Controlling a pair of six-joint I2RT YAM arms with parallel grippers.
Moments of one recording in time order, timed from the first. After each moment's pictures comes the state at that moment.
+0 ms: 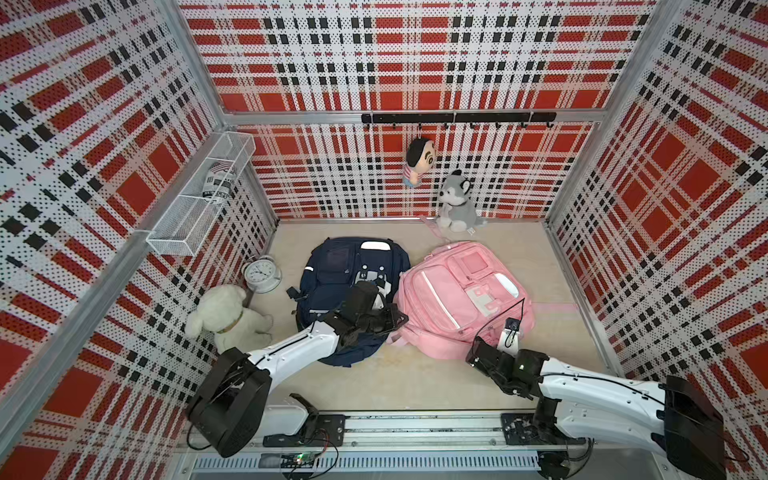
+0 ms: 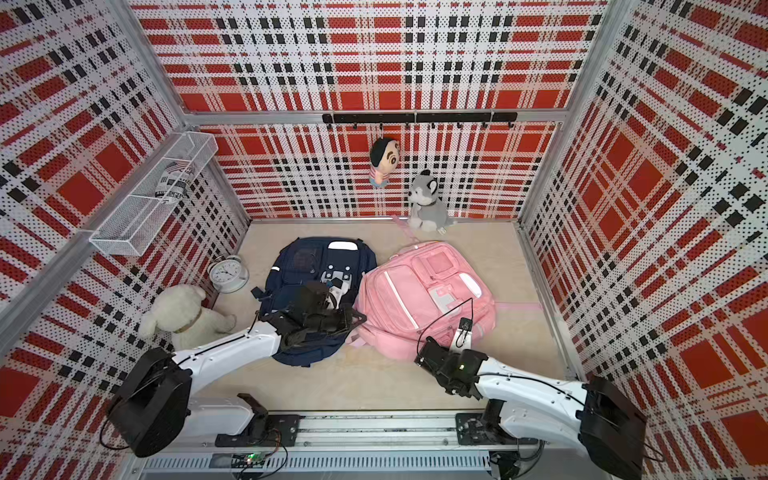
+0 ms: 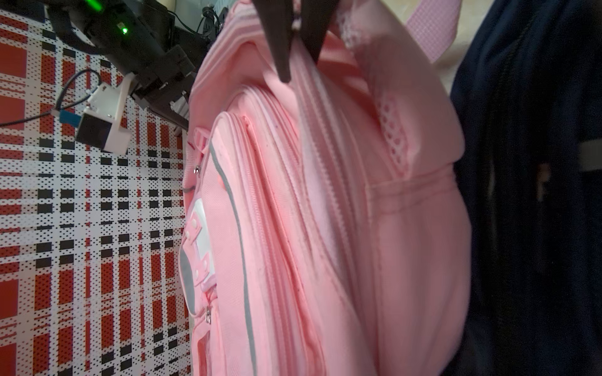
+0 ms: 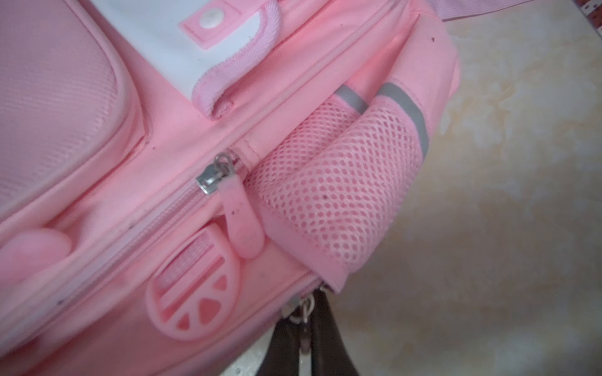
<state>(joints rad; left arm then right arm) -0.62 1.34 0.66 -0.01 0.42 -0.85 0.96 1.02 0.46 -0.74 0.71 1.20</state>
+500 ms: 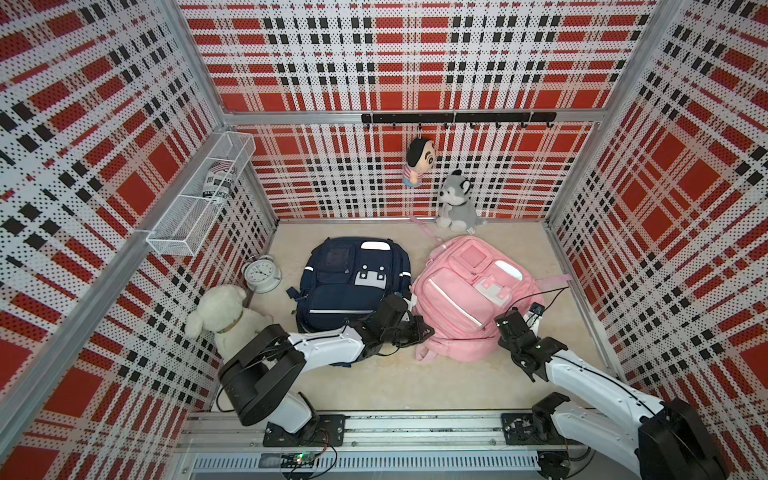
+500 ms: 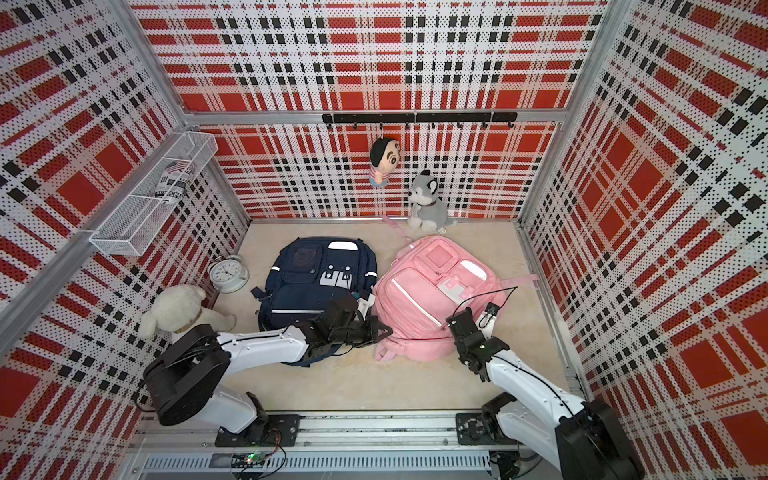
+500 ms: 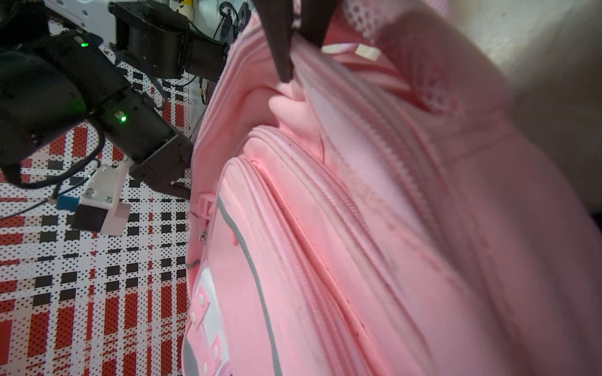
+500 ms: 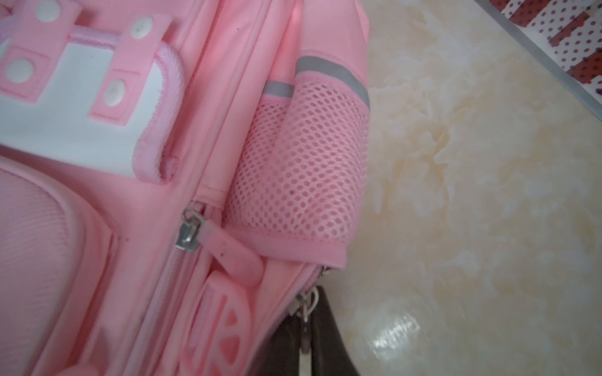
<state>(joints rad) -0.85 1.56 0.68 0.27 0.36 -1.03 0.40 1.03 0.40 -0.40 0.56 0.83</state>
